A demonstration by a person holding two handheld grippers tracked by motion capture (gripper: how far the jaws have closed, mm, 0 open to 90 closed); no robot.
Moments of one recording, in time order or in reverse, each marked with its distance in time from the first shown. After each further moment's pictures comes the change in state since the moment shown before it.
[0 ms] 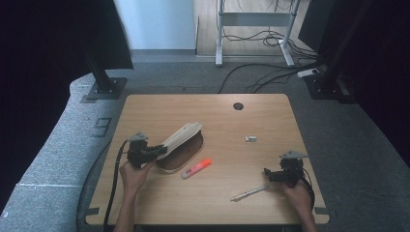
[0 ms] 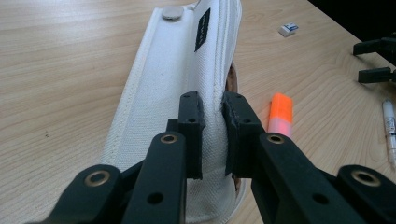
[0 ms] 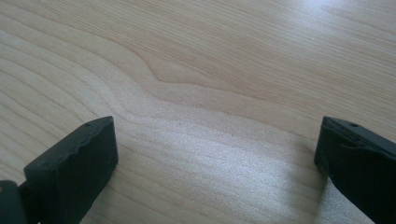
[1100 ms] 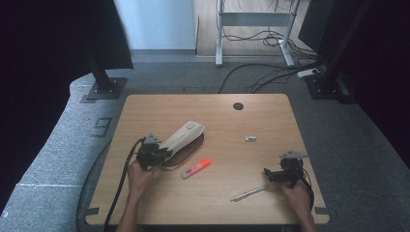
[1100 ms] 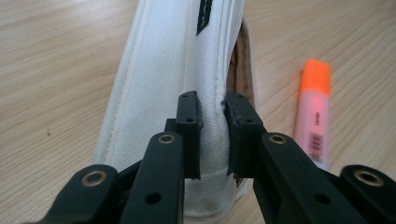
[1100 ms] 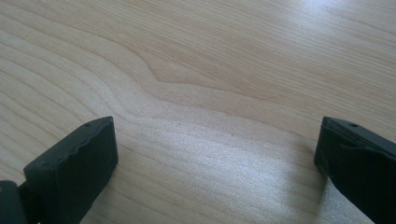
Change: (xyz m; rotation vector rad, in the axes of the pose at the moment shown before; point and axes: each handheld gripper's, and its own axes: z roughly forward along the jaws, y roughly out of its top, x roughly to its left) left arm -0.017 0.002 0.023 0.117 0.113 0.113; right arm 0.000 0.000 0.000 -0.001 0.000 0.000
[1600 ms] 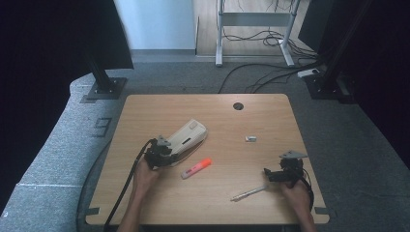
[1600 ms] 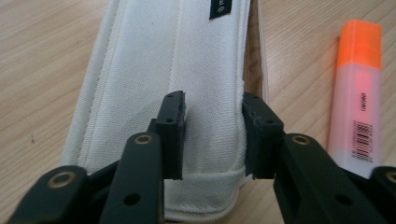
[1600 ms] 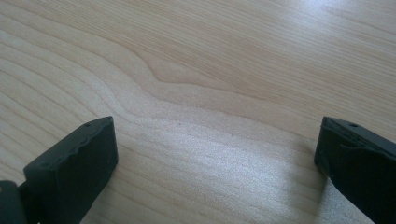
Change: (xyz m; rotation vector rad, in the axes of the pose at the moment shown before) left arm -0.010 0.000 0.031 0.115 0.082 0.098; right arm 0.000 0.000 0.000 0.000 0.000 0.000
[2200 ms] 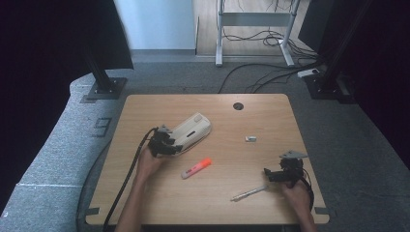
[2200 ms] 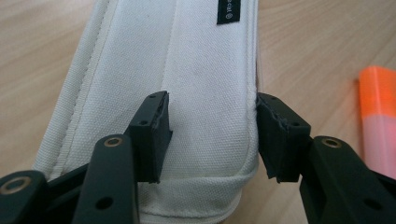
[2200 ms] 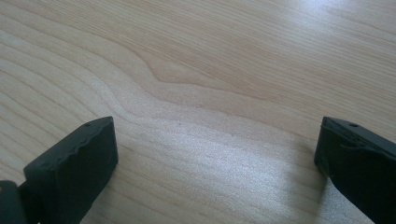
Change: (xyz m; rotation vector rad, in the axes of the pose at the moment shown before) left arm 0.035 0.023 0.029 -0.013 -0.123 -0.017; right arm 0.000 0.000 0.000 0.000 0.000 0.000
